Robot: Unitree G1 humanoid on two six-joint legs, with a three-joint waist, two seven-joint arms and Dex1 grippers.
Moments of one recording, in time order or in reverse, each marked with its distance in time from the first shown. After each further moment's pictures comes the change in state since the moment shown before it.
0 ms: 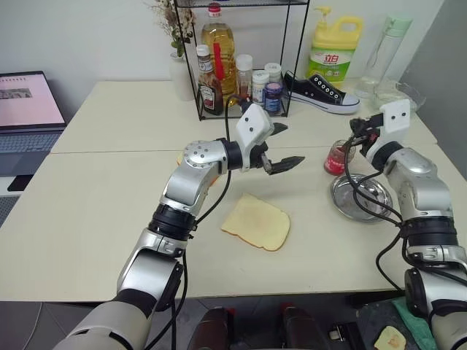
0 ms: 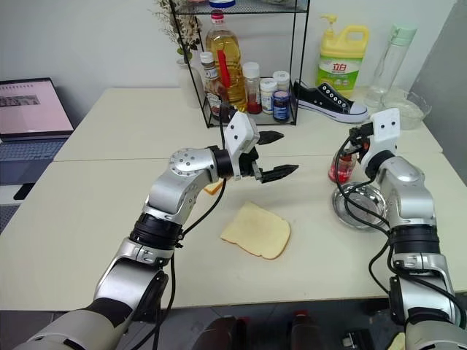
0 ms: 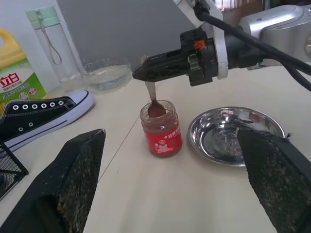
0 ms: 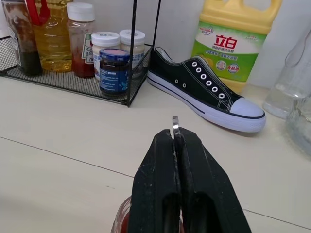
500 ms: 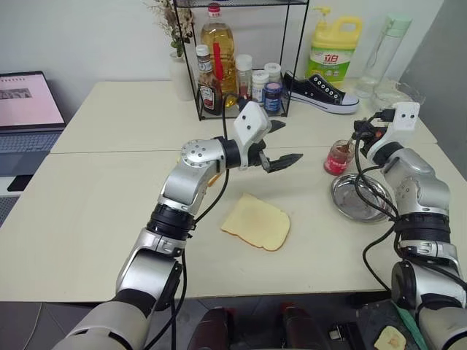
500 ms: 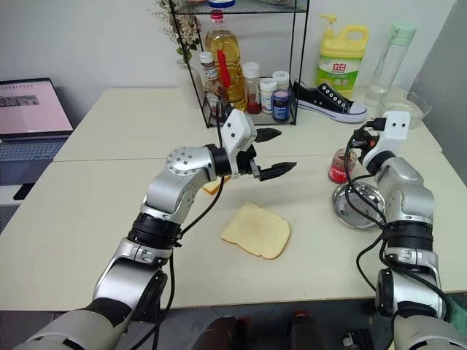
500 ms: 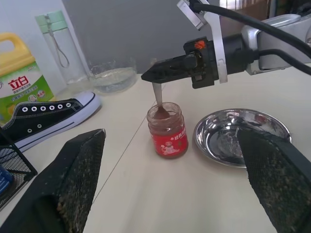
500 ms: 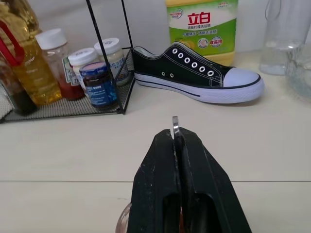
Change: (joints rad) left arm 0.000 0.004 0.011 0.001 0.000 -0.015 0.008; right arm -0.040 0.068 -0.183 0.015 0.129 0.163 -0.096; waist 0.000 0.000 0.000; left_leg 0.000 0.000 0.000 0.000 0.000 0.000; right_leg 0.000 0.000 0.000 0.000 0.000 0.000
